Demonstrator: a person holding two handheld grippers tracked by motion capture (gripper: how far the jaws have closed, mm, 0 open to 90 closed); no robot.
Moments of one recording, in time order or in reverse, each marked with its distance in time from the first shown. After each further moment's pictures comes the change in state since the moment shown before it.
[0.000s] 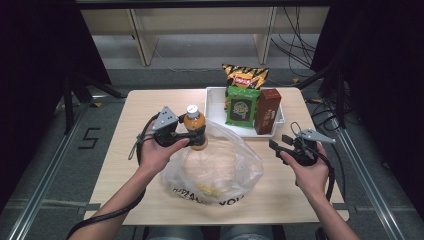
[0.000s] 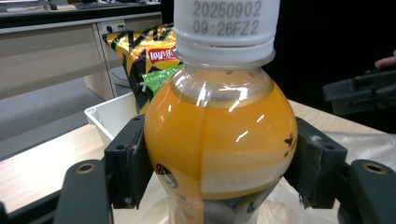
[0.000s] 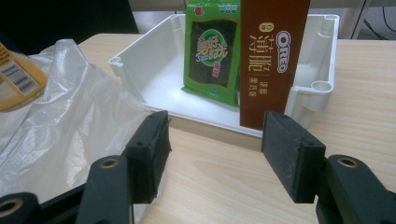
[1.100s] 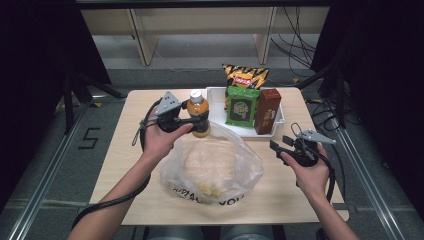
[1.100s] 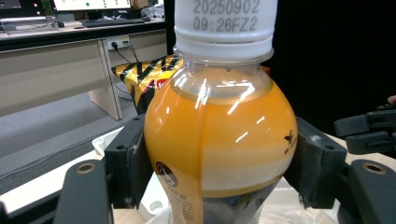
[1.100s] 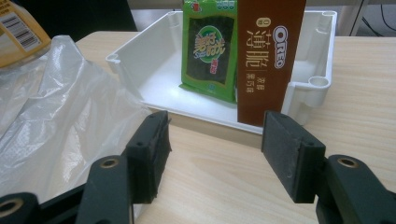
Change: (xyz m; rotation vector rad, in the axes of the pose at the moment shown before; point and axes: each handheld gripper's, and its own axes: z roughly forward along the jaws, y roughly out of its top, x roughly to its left) left arm 0.009 0.030 0.016 -0.040 0.006 0.008; right arm -0.006 -0.003 -0.002 0.011 0.003 -0.047
